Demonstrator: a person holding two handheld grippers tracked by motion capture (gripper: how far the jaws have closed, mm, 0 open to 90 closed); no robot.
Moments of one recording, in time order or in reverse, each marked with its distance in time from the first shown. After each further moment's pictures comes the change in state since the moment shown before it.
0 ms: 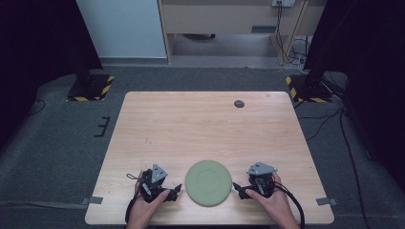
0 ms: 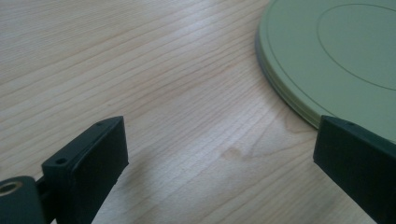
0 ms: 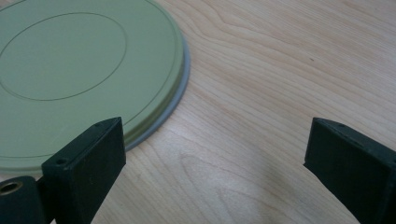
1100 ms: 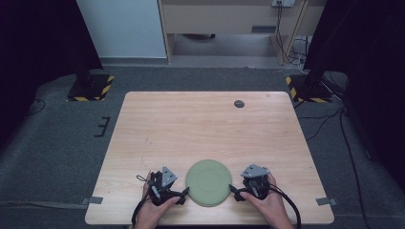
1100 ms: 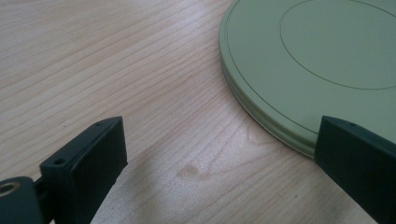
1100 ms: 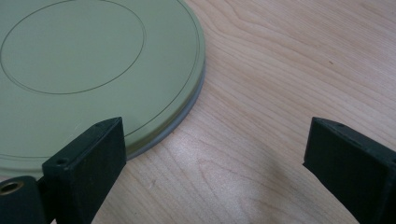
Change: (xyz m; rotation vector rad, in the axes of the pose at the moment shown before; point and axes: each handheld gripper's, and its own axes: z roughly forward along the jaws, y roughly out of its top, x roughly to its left) left arm -0.024 0.006 0.009 0.003 -0.002 0.062; right arm 0.013 0.001 0.008 0.021 -0.023 -0.044
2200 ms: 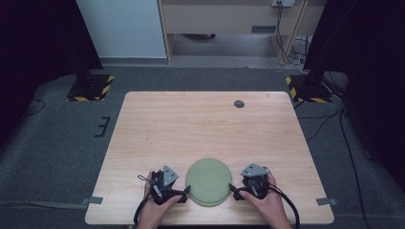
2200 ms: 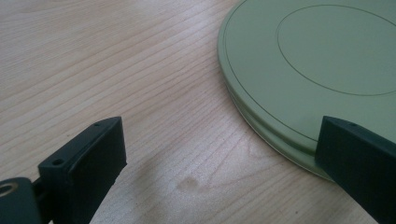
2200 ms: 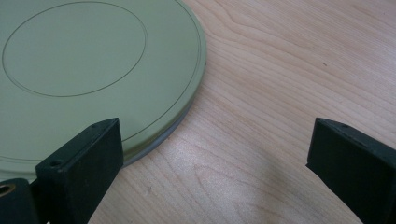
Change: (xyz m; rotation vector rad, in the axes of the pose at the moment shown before) left arm -0.003 0.004 0.002 -0.016 0.025 -0.006; right arm 0.000 0.002 0.001 -0.004 -0.017 0.017
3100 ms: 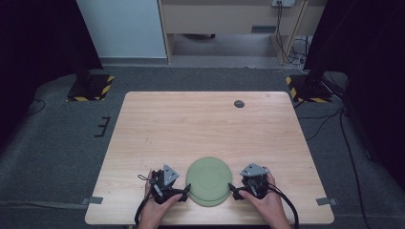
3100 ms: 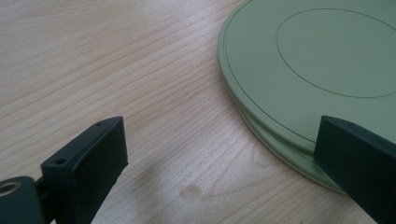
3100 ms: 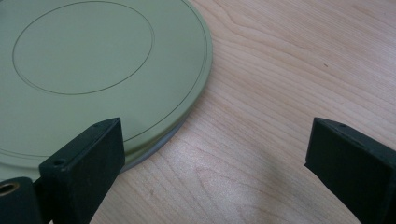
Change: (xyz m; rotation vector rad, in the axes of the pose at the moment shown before) left arm 0.000 0.001 0.001 -0.013 0.012 -0.005; right arm 0.002 0.001 0.000 0.001 -0.003 0.004
